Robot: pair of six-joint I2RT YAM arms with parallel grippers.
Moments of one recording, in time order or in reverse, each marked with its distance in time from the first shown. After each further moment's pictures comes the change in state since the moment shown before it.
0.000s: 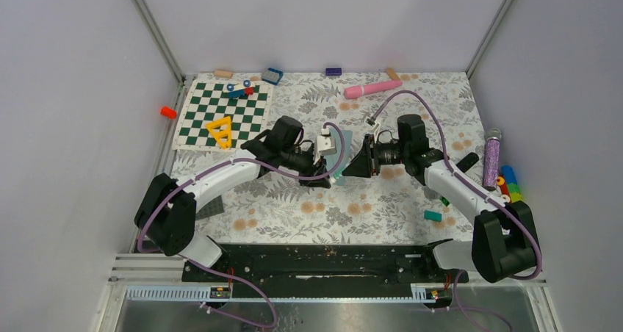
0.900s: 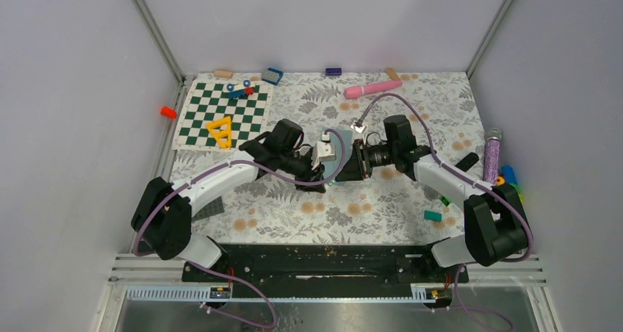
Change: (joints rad) left arm -0.016 -0.032 0.008 -0.126 -0.060 0.072; right arm 0.060 0.121 0.046 -0.039 -0.019 0.039
